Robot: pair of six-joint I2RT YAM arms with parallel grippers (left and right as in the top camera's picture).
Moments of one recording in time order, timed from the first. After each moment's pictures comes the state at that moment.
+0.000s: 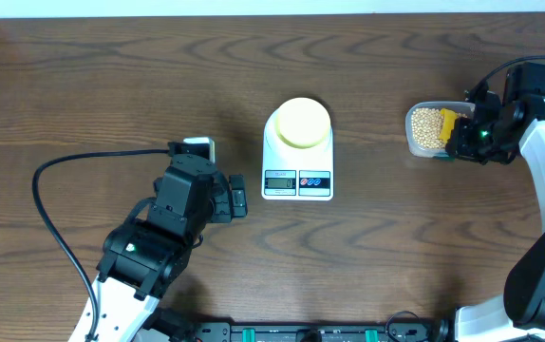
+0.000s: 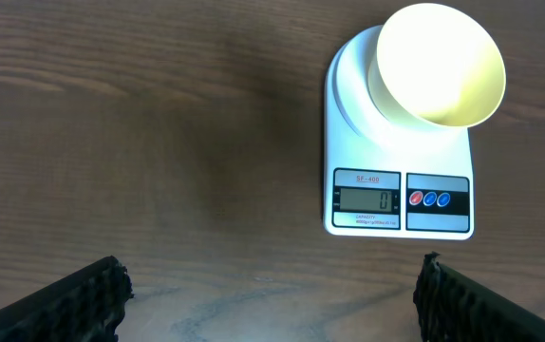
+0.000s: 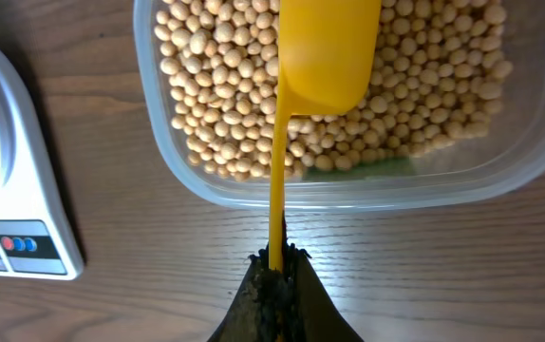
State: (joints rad) left arm -0.44 0.95 0.91 -0.82 -0.16 -0.41; right arm -0.20 1.69 1.31 -0.96 -0.29 -0.03
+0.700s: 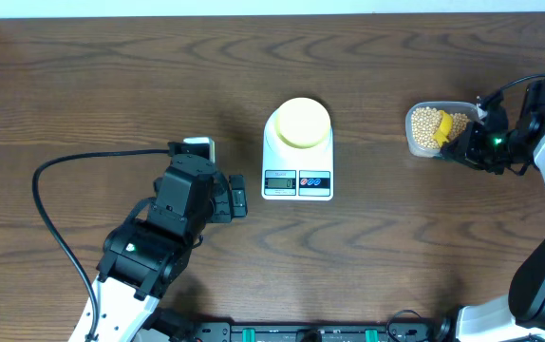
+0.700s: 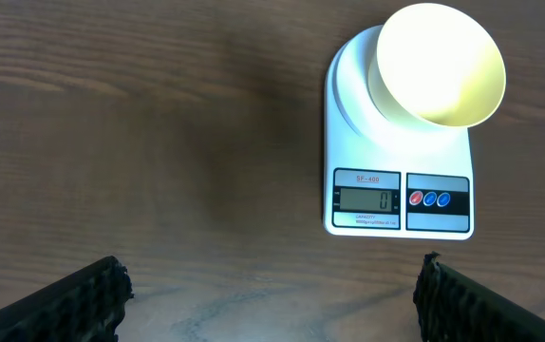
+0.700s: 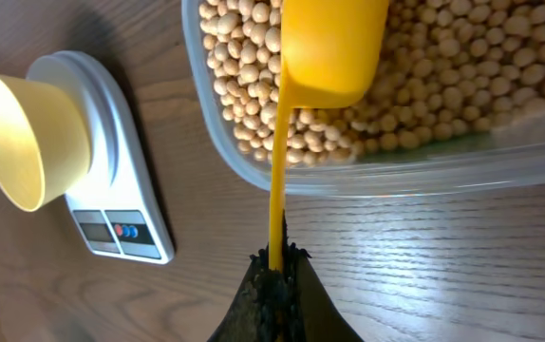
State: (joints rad) left arm -0.44 0.95 0.91 -0.82 -0.16 -0.41; right arm -0.30 1.69 1.24 -0.93 -0.57 0.02
